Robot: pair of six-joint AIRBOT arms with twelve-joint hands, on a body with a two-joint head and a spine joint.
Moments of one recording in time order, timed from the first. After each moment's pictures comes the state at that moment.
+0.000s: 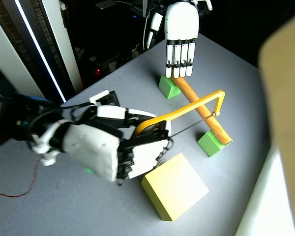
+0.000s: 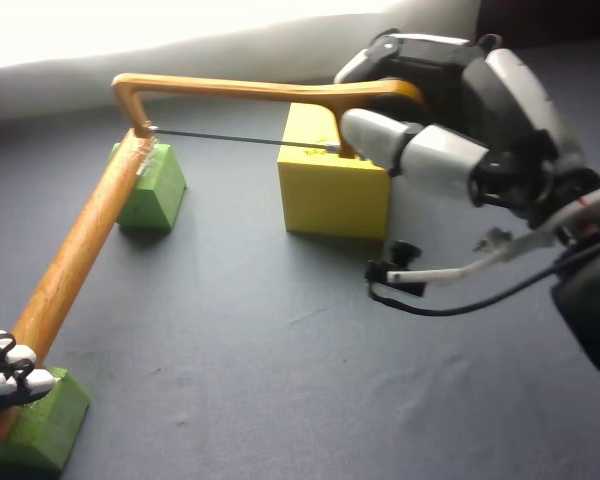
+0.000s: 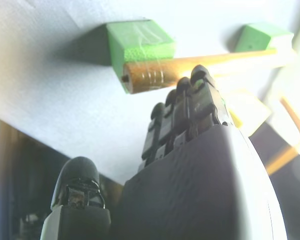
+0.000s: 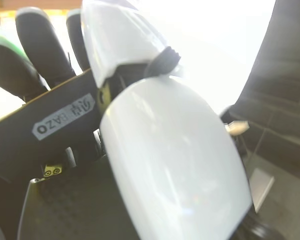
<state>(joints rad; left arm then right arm) 0.78 -0.27 0.62 0.98 -0.22 0.13 -0.57 -1.27 1.00 0.65 1.16 -0.38</state>
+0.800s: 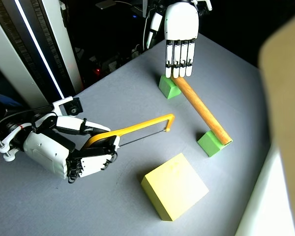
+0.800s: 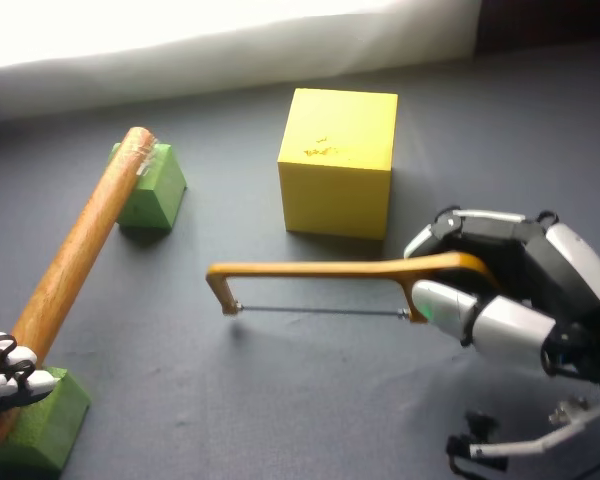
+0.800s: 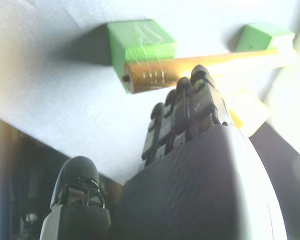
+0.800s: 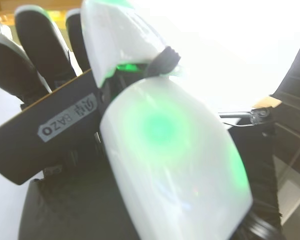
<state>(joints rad) 0.78 -0.27 0.62 0.98 -0.22 0.13 -0.89 -1.27 0.91 0.66 1.27 -0.31</state>
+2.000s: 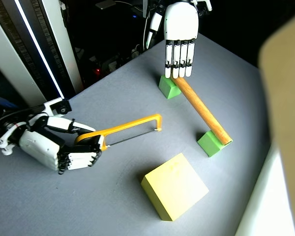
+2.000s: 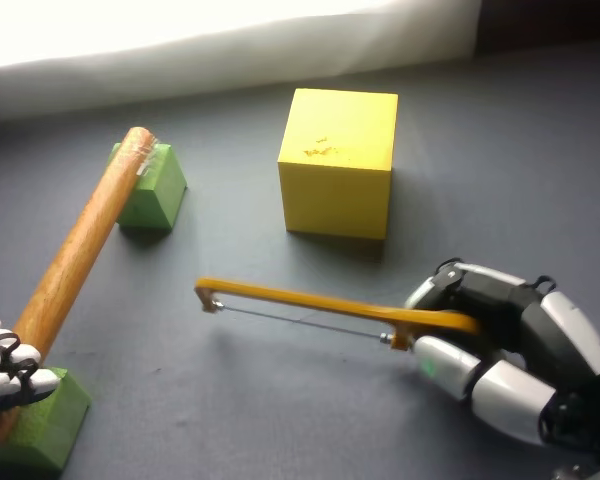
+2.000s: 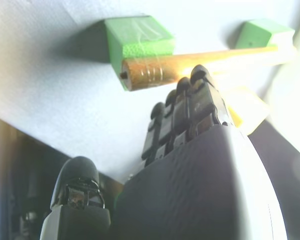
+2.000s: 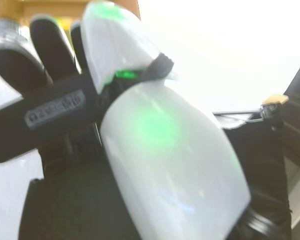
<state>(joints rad) 0.77 -0.28 0.62 0.98 -0.23 0.13 -0.99 -1.38 0.96 0.60 1.36 -0.27</state>
